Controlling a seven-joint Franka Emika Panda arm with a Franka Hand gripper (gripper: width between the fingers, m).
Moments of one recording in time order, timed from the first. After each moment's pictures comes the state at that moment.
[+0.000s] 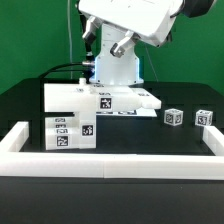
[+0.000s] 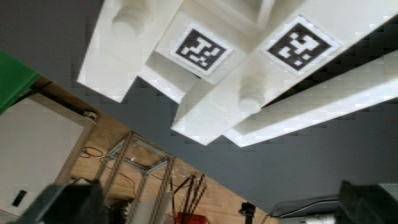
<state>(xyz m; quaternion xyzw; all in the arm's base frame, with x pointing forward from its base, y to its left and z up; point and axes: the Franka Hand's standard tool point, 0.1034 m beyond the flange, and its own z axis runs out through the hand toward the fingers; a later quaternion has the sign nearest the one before) 0.512 -0.057 0.174 0.88 -0.36 0.23 0.21</state>
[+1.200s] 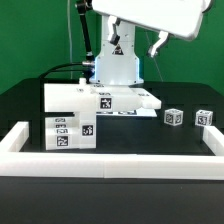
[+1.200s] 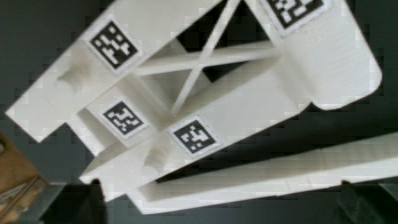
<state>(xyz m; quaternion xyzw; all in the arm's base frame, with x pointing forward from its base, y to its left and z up) 0.510 -0.001 0.176 0.97 -0.18 0.09 0.13</state>
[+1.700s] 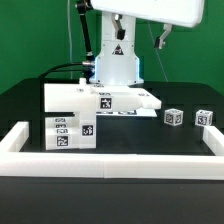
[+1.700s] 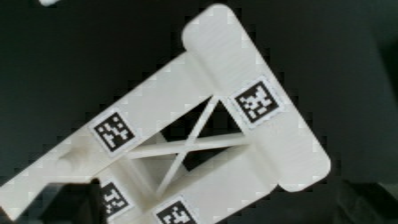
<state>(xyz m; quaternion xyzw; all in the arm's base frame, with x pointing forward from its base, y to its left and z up) 0.490 0.007 0.185 0.97 -0.21 -0.08 0.05</state>
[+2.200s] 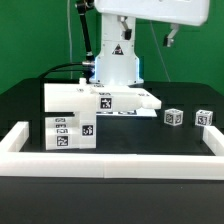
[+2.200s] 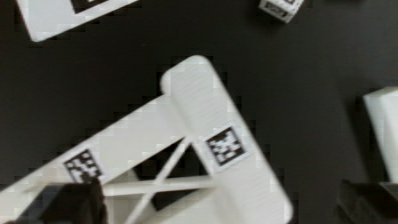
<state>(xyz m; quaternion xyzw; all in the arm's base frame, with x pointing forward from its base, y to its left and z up) 0.484 0.037 0.184 0.98 -0.17 -0.12 0.02</state>
